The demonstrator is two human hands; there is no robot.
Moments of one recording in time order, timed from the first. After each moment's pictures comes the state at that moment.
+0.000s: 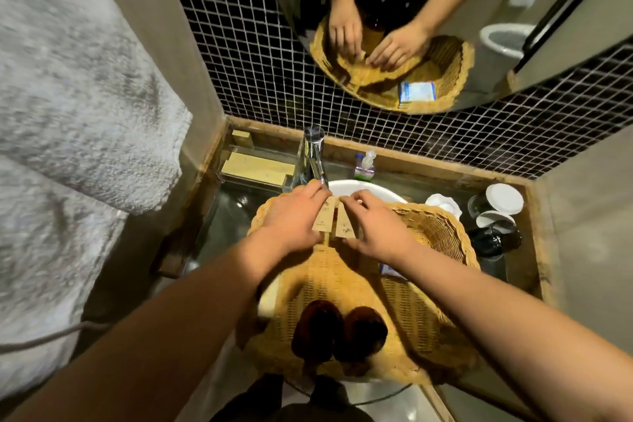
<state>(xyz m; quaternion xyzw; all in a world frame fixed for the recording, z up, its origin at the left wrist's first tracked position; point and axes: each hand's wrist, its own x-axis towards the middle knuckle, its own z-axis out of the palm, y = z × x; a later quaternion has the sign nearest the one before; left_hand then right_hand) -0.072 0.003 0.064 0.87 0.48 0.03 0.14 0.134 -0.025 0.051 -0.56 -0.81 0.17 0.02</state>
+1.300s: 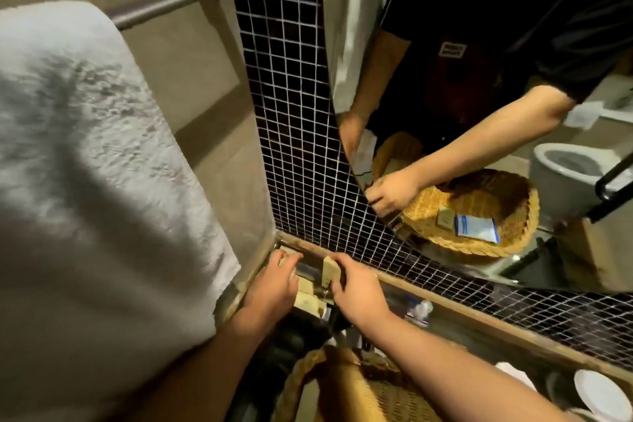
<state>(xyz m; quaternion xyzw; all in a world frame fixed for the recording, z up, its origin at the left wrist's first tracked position) -0.183 0.138 0.055 0.67 0.70 0.14 0.21 0.008 0.147 0.088 -0.59 -0.72 0.29 0.22</state>
